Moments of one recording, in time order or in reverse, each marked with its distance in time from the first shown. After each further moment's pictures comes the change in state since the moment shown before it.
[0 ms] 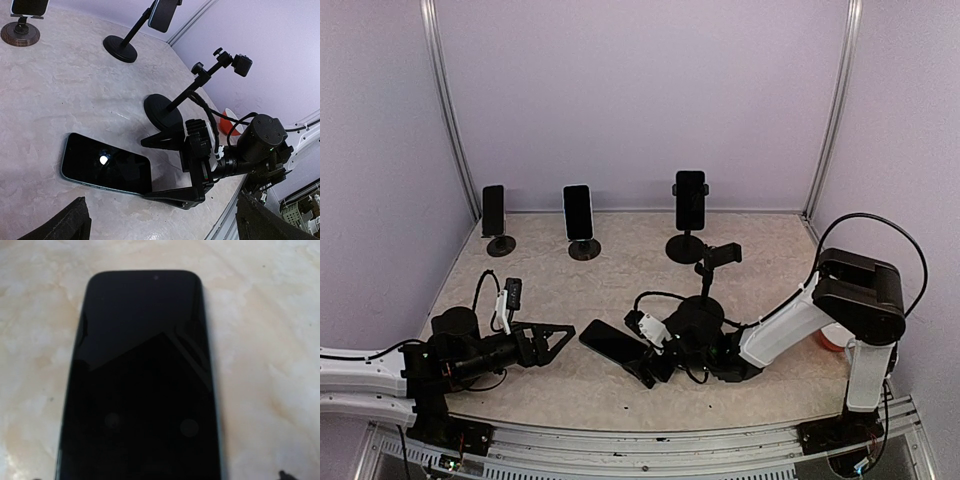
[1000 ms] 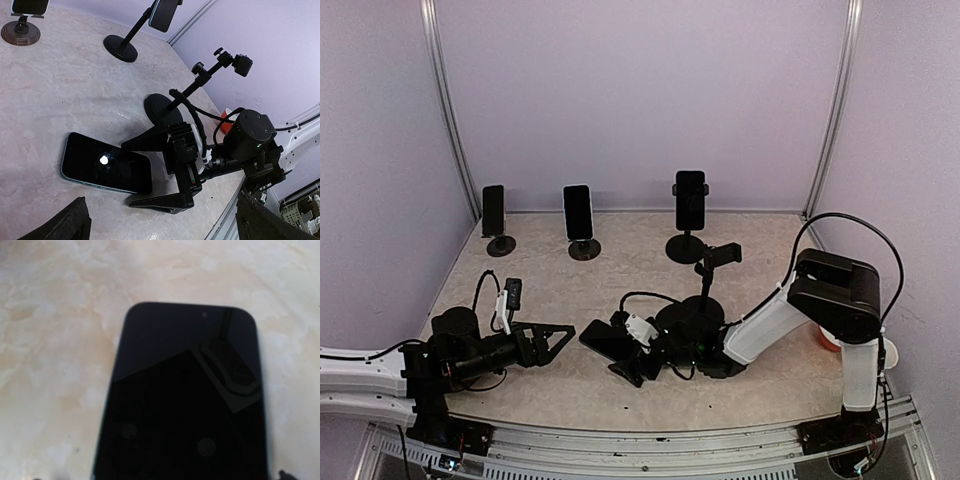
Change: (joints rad) left arm 0.000 0.000 0.000 -0.002 0.000 -0.003; right arm -0.022 0.117 0.092 0.067 -0.131 -0.060
